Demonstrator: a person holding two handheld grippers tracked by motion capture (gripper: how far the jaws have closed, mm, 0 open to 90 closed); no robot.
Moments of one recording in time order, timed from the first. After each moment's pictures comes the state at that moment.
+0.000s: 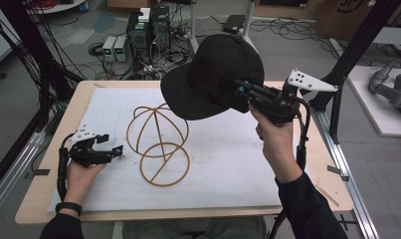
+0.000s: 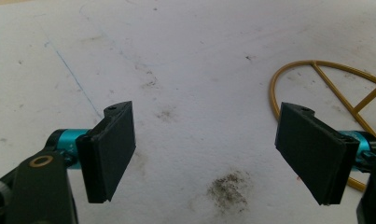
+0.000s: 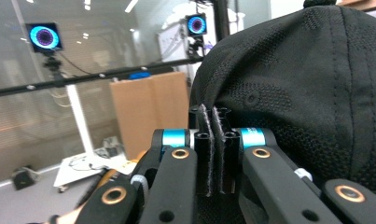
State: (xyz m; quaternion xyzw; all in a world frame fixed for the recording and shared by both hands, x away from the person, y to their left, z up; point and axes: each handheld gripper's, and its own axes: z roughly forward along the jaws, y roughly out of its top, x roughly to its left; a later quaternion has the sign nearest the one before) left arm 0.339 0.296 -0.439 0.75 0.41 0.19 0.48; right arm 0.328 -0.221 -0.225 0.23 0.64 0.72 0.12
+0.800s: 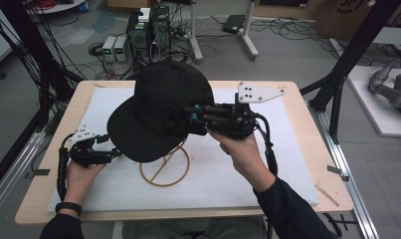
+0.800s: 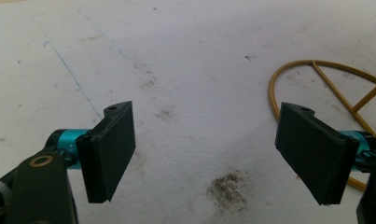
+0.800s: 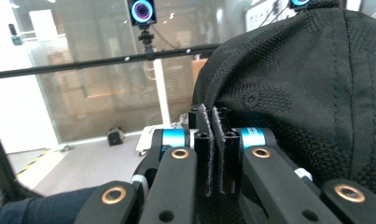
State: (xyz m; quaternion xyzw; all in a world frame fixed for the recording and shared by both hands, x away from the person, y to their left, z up) left arm 0.339 0.296 -0.439 0.75 0.41 0.19 0.48; right arm 0.314 -0.140 -0.244 0.10 0.69 0.72 0.00
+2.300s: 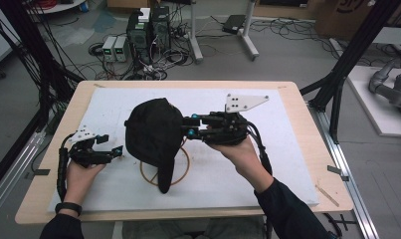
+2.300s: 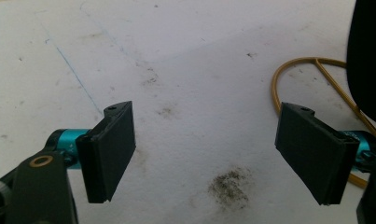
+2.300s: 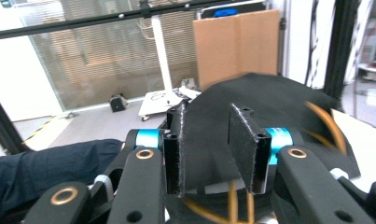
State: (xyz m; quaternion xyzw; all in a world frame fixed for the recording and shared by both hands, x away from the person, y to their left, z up) left arm 0.339 0.297 -0.440 0.76 0.41 0.19 0.48; right arm 0.329 -0.139 -0.282 0.10 0.74 0.67 -0.01
